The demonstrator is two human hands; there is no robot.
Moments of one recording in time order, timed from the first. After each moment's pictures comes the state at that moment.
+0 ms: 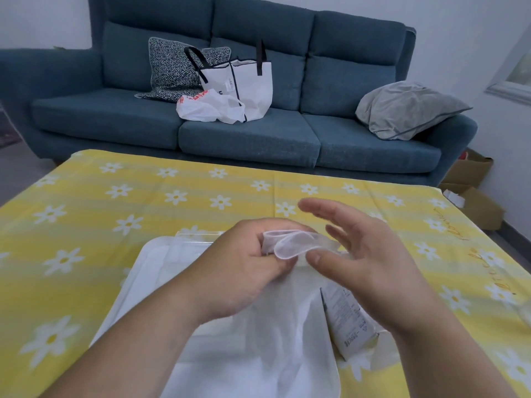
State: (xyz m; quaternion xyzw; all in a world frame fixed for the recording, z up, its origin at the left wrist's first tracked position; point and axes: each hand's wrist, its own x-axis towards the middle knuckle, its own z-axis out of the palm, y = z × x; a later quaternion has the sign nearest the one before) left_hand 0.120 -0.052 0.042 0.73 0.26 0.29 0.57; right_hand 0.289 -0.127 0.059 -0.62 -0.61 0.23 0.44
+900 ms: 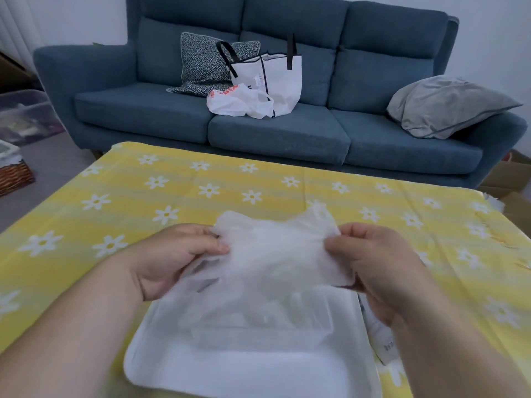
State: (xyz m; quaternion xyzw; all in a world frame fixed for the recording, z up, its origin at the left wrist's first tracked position) left_hand 0.012 0.010 0.001 0.48 0.43 0.22 0.73; right_hand 0.251 -0.090 0.038 -0.68 -0.34 0.41 0.50
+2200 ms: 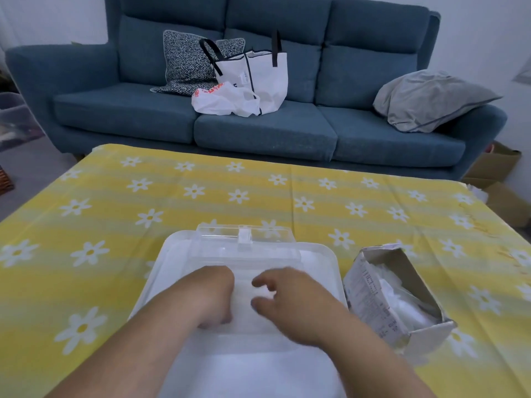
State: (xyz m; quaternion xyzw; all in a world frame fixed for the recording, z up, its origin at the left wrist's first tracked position) left_hand 0.078 -0.012 -0.029 0.81 0.52 -0.19 0.21; right_hand 0.216 -0.085 -0.010 -0.72 -0.61 0.32 0.10
